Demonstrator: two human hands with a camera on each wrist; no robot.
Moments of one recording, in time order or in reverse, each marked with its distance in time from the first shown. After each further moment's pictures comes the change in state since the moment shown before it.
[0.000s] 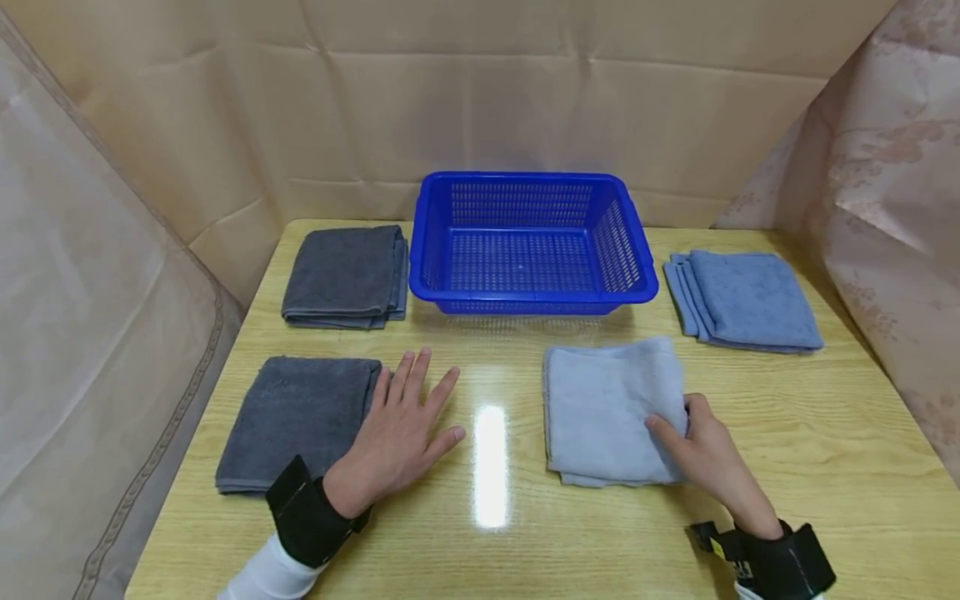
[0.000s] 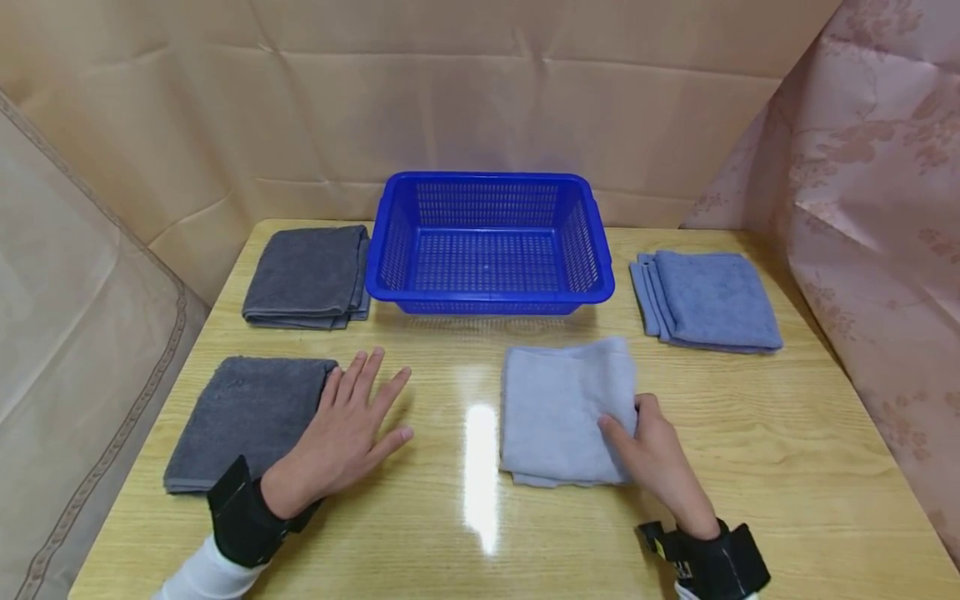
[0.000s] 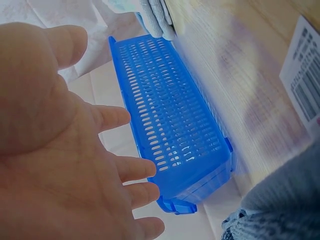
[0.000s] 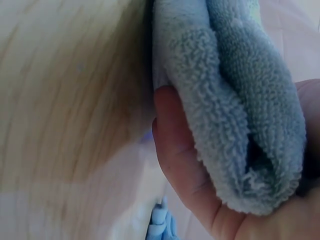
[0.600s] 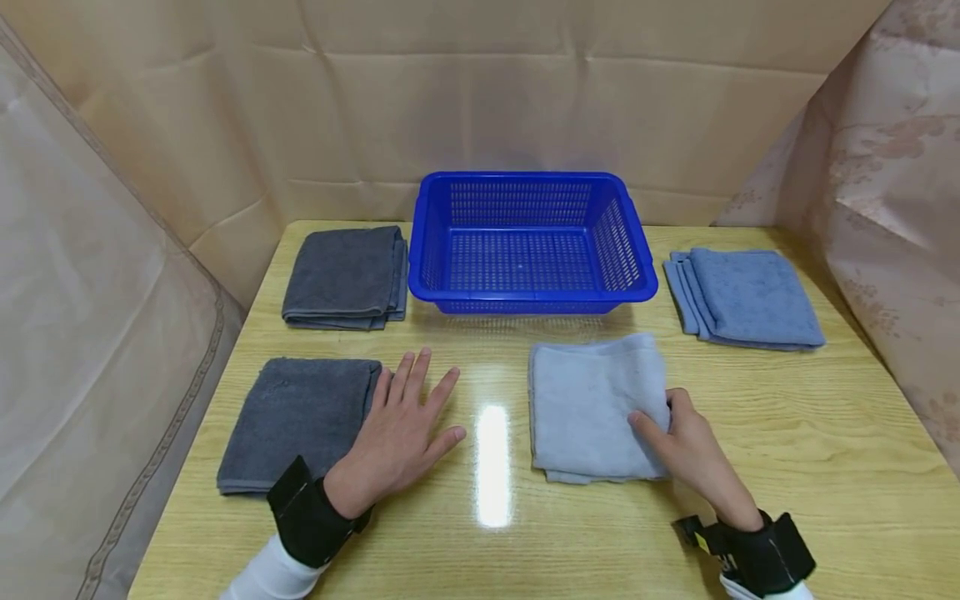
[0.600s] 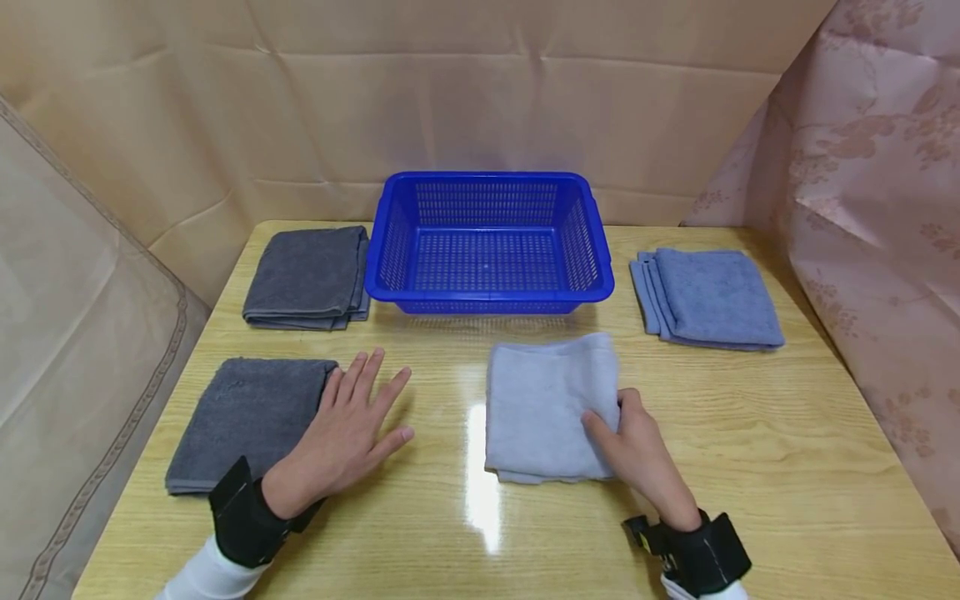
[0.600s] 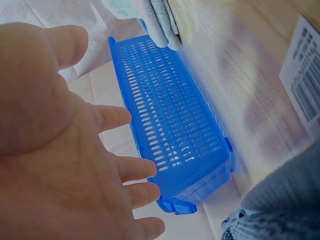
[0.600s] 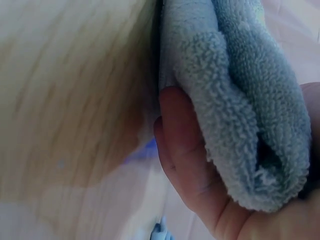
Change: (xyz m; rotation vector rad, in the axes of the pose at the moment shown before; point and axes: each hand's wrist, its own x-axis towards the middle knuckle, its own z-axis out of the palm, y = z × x) left_hand 0.001 -0.001 0.001 0.002 -0.014 -0.004; right_hand 0.004 -0.014 0.013 0.031 0.003 -0.003
